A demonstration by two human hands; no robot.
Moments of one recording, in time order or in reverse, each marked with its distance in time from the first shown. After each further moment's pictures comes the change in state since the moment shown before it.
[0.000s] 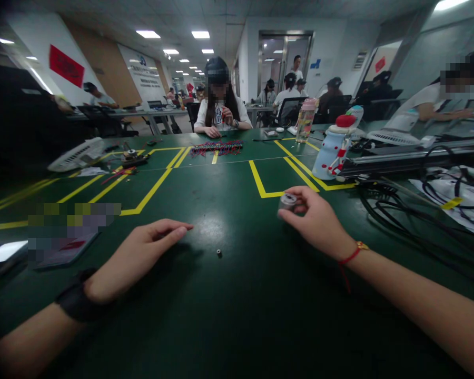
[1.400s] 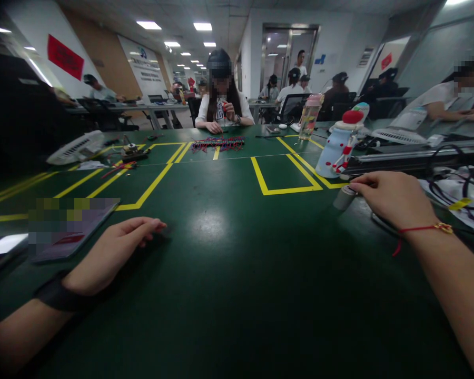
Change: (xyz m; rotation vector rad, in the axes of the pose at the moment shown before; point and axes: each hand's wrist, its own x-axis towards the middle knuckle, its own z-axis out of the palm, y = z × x) left_hand 0.000 -0.047 -0.019 -0.138 0.154 -0.244; right_hand 0.037 0.071 -0.105 -0.860 0.129 0.210
